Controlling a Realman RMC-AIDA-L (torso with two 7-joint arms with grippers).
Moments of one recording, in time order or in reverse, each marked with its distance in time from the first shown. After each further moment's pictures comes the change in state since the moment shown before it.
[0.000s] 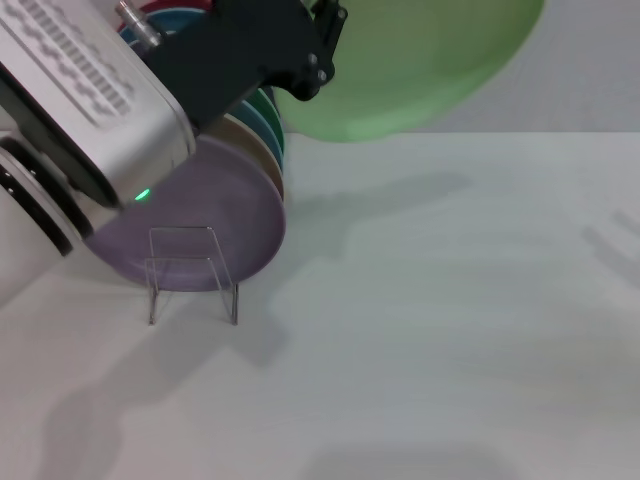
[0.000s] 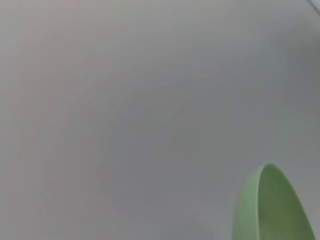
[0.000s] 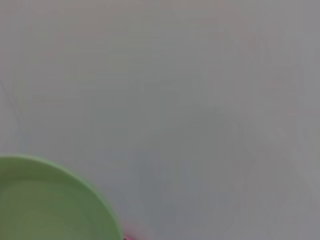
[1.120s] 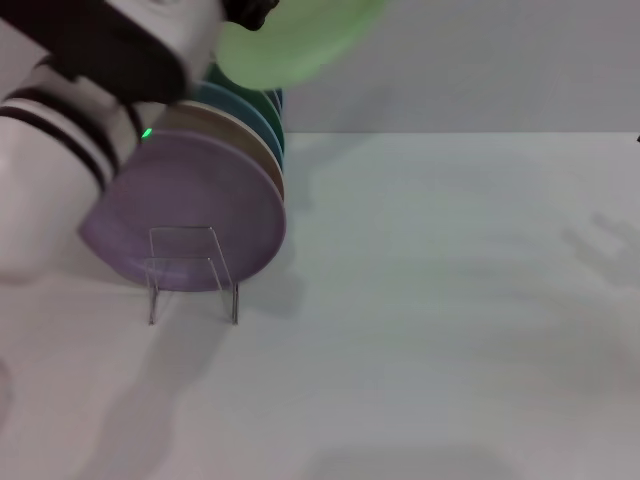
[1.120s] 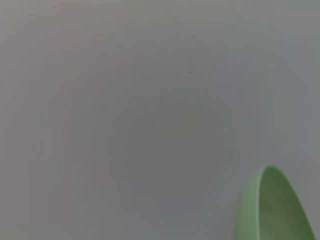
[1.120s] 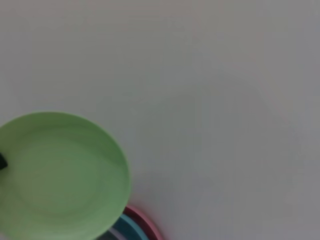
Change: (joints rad) left arm -0.088 0.001 0.171 -0.052 0.136 0.612 -0.078; right arm 0.050 -0.012 0.001 -0.022 -0.102 -0.007 0.050
